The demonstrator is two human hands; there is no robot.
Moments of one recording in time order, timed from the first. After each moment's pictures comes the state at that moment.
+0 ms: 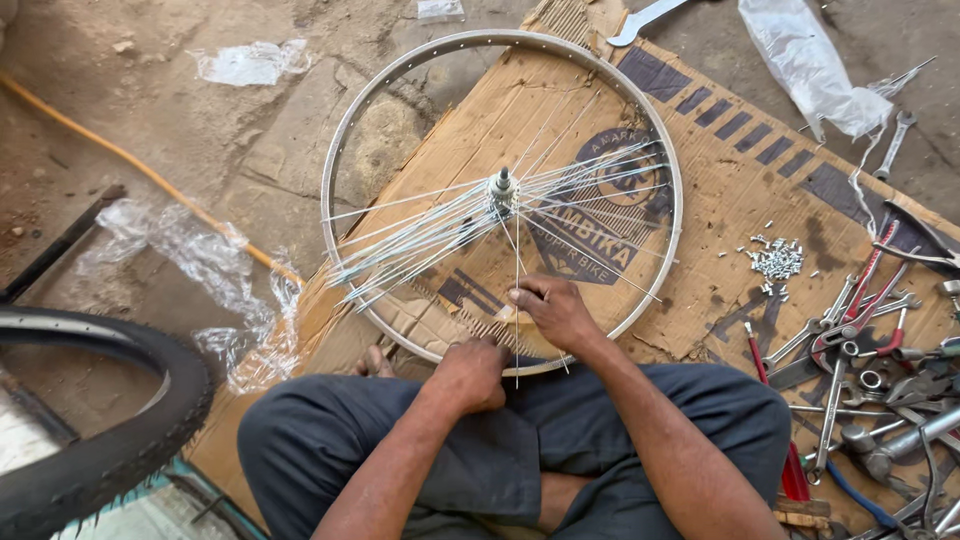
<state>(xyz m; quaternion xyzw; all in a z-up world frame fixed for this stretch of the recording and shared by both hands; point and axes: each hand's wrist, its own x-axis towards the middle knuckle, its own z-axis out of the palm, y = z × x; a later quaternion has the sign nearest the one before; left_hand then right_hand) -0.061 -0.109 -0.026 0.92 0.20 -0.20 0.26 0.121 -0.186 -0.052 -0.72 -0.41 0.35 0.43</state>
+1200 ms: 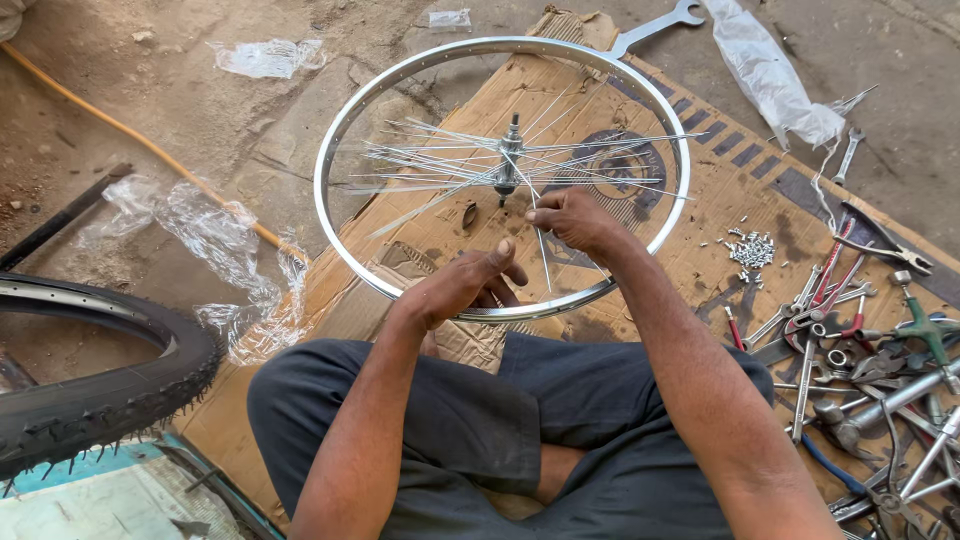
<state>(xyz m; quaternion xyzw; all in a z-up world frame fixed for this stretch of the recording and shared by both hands) -0.047 -0.050 0.075 0.67 0.26 -0.12 0.68 0.172 -0.139 0.043 -0.76 -0.33 0.46 0.34</state>
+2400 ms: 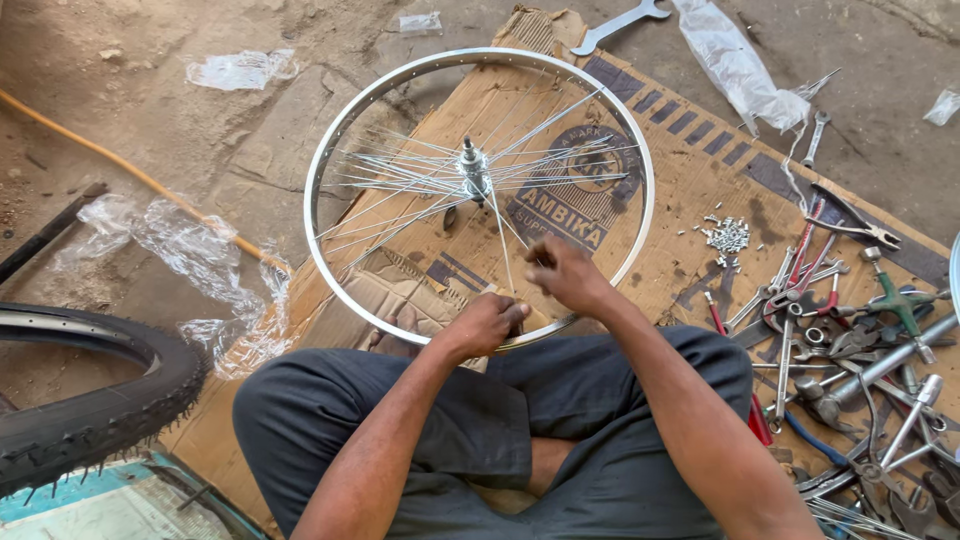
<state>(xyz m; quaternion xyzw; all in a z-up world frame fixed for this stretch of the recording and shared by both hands) -0.038 -0.112 -0.011 0.76 0.26 -0.12 0.59 0.142 -0.217 -0.007 -0.75 -0.39 0.37 0.38</state>
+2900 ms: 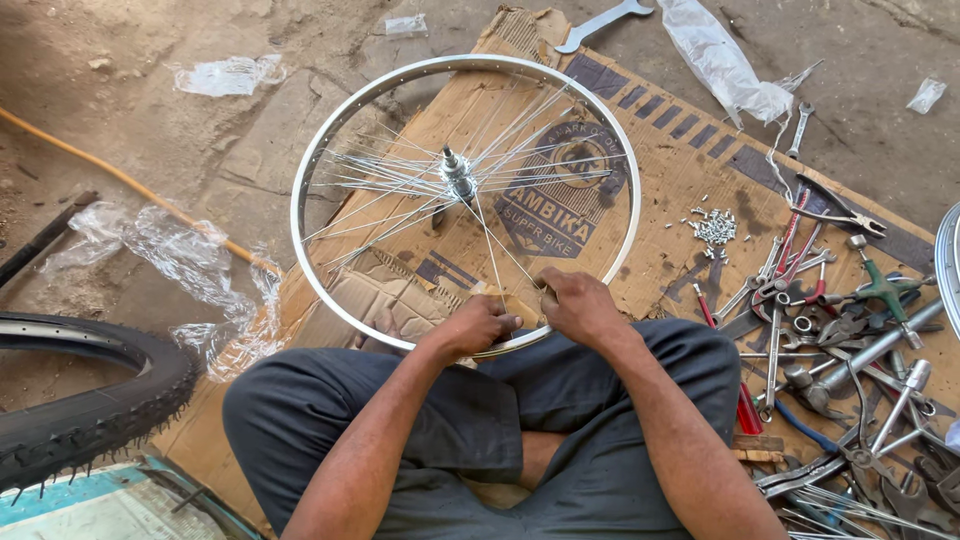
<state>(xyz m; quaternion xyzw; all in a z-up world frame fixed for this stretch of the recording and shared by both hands) -0.040 -0.117 -0.012 0.71 0.27 -0.16 0.63 0.120 -0.266 0.002 -0.83 -0.48 0.18 0.22</state>
